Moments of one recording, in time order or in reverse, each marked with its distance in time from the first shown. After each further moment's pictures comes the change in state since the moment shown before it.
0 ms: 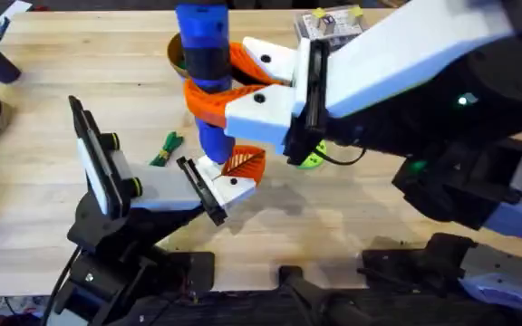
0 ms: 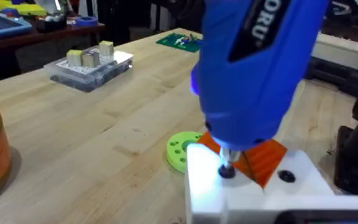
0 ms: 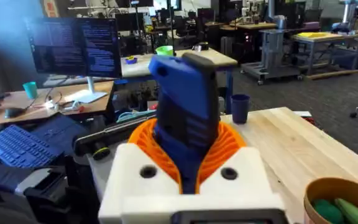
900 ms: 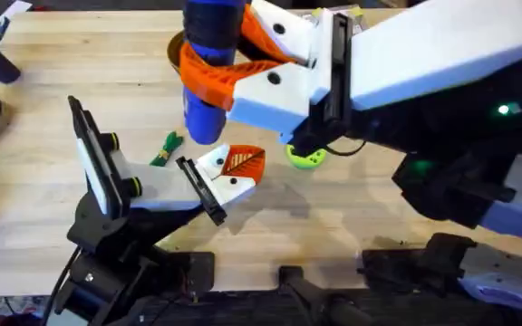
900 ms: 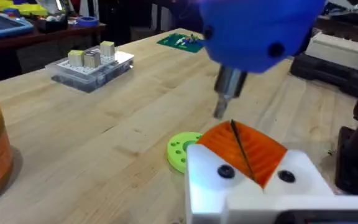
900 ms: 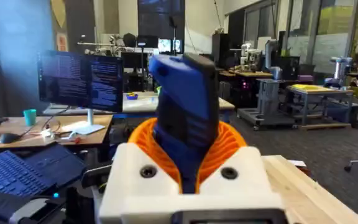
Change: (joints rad) left arm 0.000 0.000 0.000 0.000 -0.002 0.000; right arm -0.003 0.013 -0.004 0.222 -0.002 0.014
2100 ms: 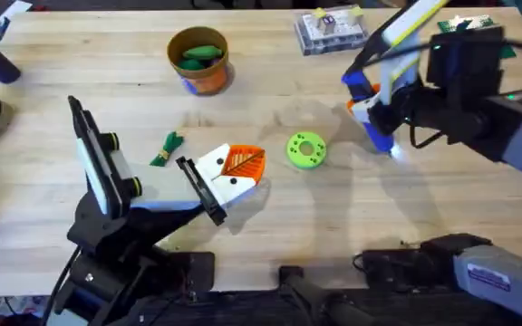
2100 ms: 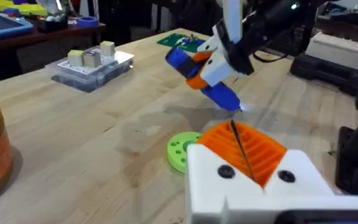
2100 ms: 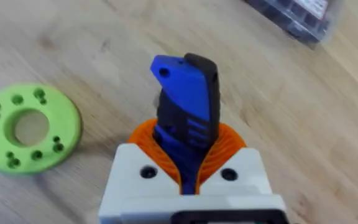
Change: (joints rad) left arm 0.000 0.000 0.000 0.000 0.000 0.000; right arm -0.683 0.076 0.009 -1.162 0.392 -0.708
